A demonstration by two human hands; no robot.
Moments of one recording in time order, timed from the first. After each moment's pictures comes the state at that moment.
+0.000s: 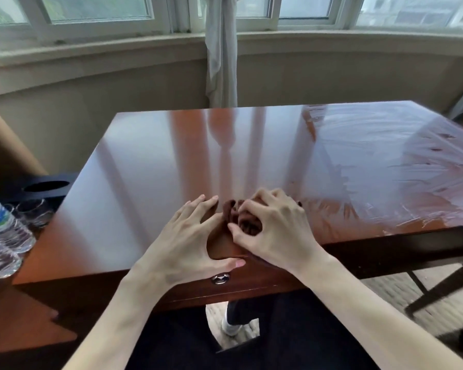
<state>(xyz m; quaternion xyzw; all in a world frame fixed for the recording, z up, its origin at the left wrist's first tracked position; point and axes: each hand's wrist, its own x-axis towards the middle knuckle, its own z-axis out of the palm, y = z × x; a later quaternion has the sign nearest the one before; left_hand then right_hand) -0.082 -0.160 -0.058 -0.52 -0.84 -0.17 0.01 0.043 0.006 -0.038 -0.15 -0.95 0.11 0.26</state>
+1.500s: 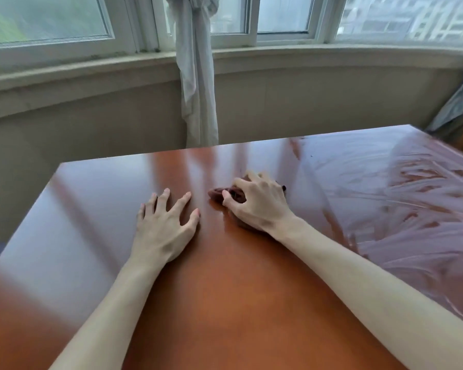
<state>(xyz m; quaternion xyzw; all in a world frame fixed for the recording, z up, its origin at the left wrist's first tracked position) -0.275 0.006 -0.059 -0.33 -0.93 -0.13 -0.02 -0.161 0.196 -0.037 -0.21 -0.95 0.09 0.20</state>
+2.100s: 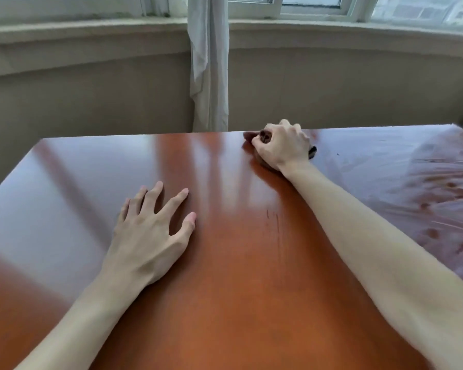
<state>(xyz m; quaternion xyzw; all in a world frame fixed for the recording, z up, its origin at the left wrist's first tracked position) -0.283 0.008 -0.071 -0.33 -0.94 -0.13 0.00 -0.273 0.333 -0.043 -0.32 -0.91 0.03 0.24</state>
